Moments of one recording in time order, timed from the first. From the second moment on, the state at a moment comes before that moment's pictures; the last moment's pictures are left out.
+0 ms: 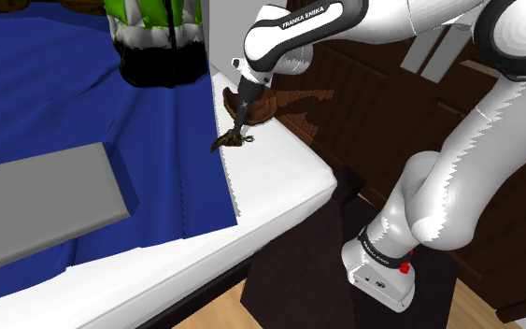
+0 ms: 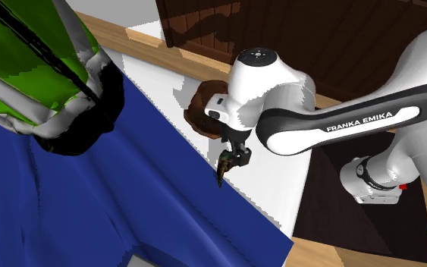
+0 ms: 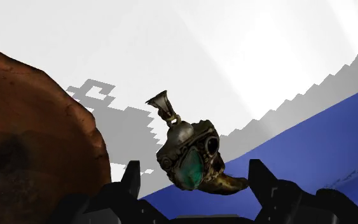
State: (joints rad) arm 0.33 -0.02 -0.27 -2.23 0.28 2.24 -0.70
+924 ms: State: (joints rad) arm 0.35 0.03 -0.26 -2.27 0.32 2.34 -0.67
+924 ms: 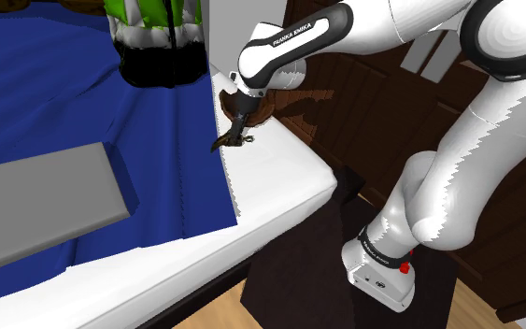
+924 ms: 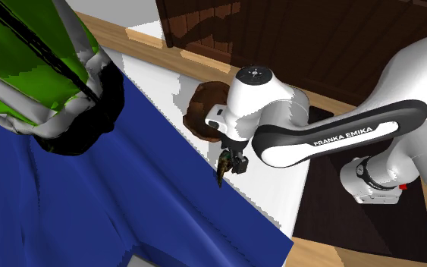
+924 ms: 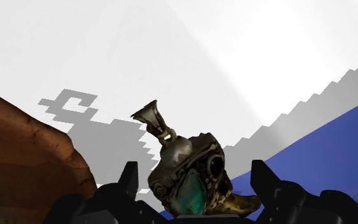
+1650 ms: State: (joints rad) arm 0.34 0.03 -0.26 -2.27 0.32 2.33 -0.67
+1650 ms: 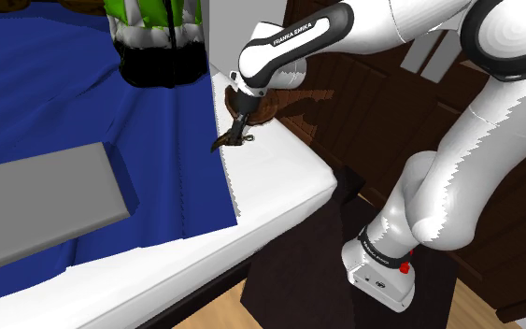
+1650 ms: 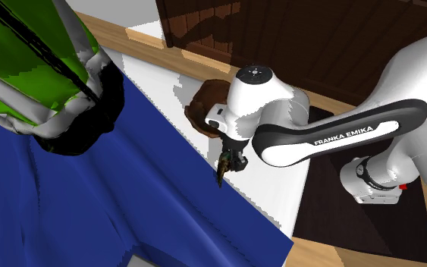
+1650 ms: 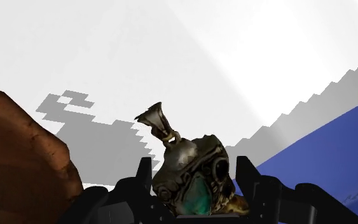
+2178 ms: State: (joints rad) arm 0.34 -0.03 -0.26 -2.23 0.27 2.24 -0.62
